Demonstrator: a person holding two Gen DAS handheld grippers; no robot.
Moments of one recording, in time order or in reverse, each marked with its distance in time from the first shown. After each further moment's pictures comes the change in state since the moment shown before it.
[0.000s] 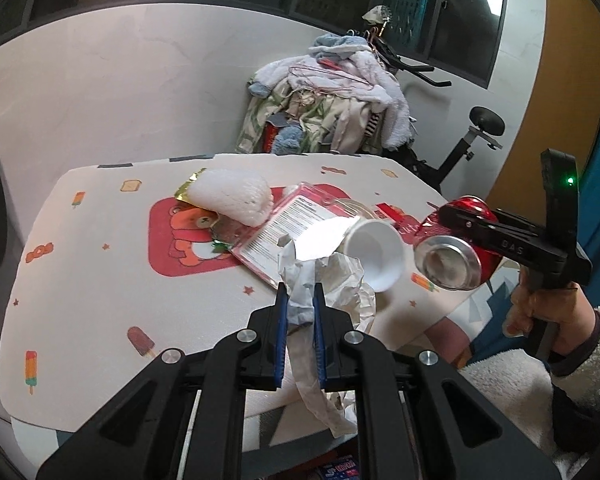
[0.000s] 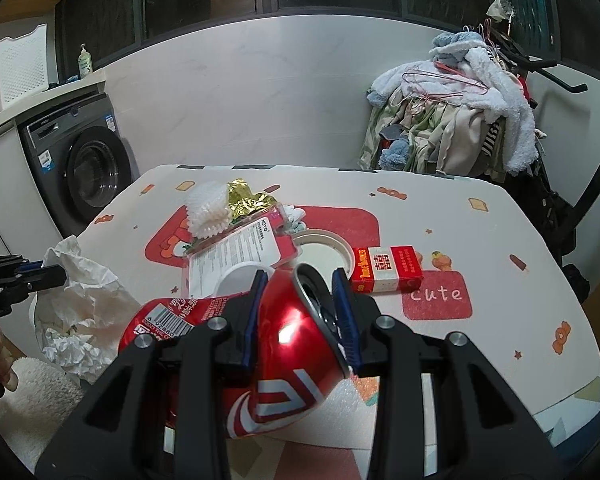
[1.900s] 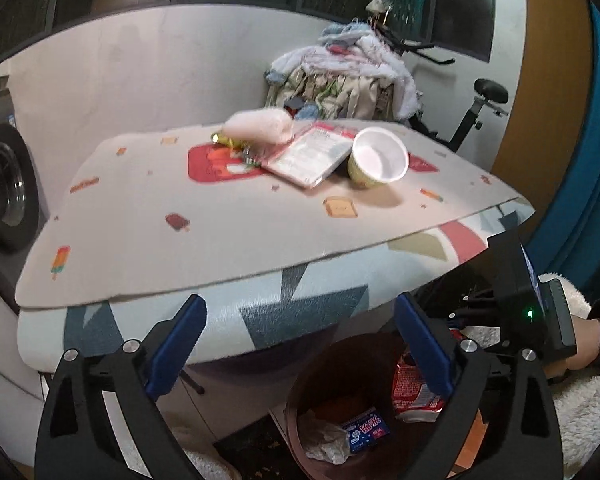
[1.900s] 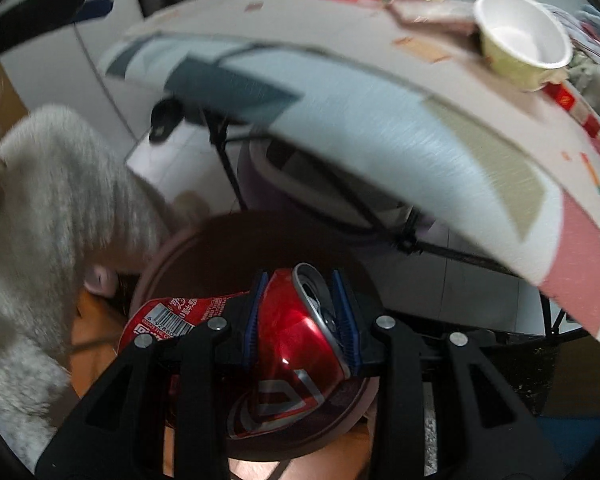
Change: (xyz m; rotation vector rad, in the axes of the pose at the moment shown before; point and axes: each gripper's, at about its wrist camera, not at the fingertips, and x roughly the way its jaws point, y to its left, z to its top) left arm -0.044 0.000 -0.133 0.048 0.007 0.112; right arm 0.028 0.140 -0.216 -0.347 0.491 0.240
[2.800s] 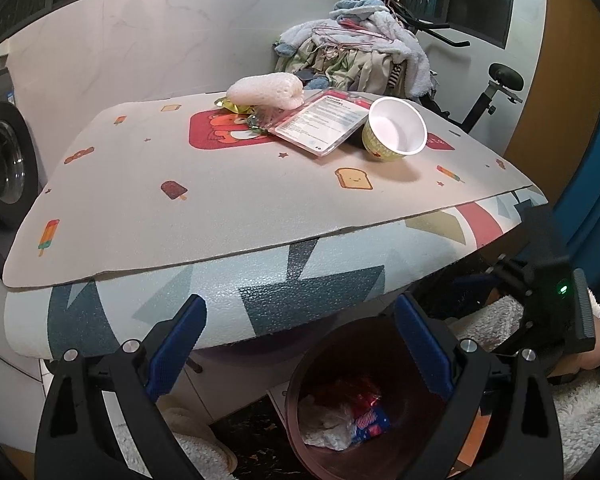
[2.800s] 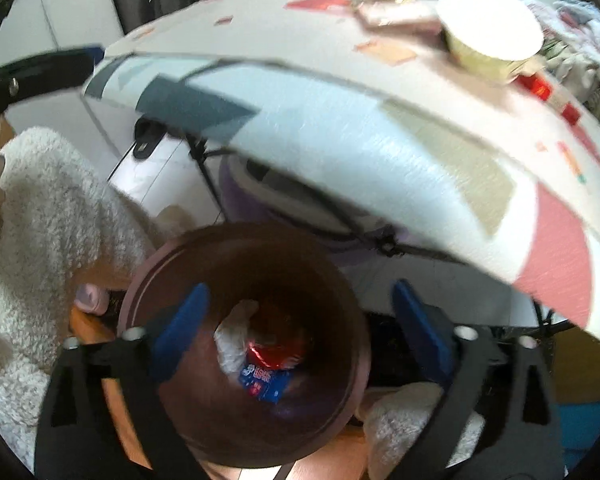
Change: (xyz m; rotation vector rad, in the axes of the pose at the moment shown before) left arm 0.025 0.007 -0.004 -0.034 0.083 0.012; right arm -0.017 -0.020 -0.001 0.072 -0.076 -0.062
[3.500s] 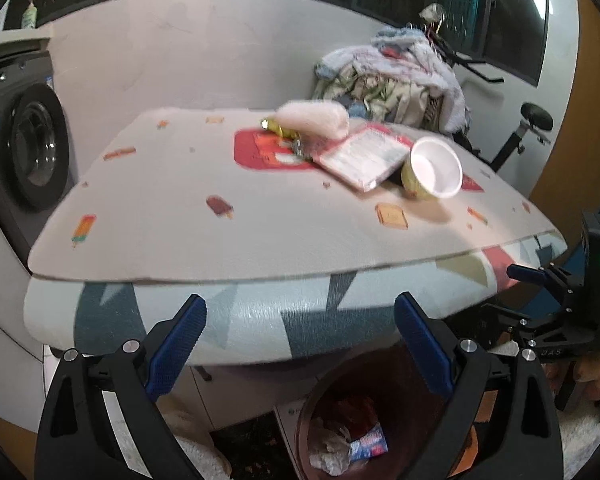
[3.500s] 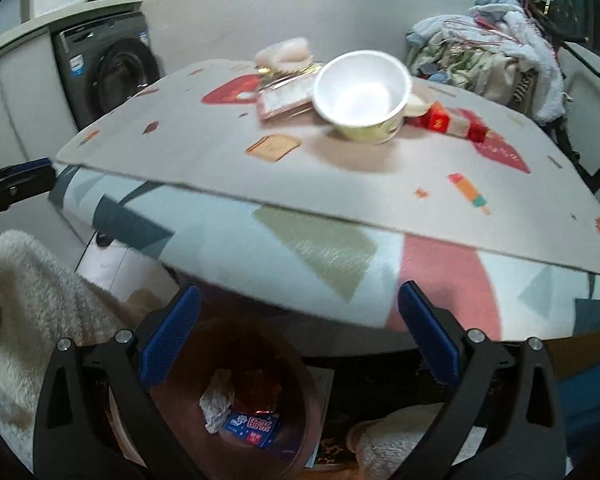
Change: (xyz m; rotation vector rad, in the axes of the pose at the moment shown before) left arm -0.015 0.021 0.011 -0.110 -0.105 0.094; right arm -0.050 -0.047 0.016 0.199 -0.215 -0.143
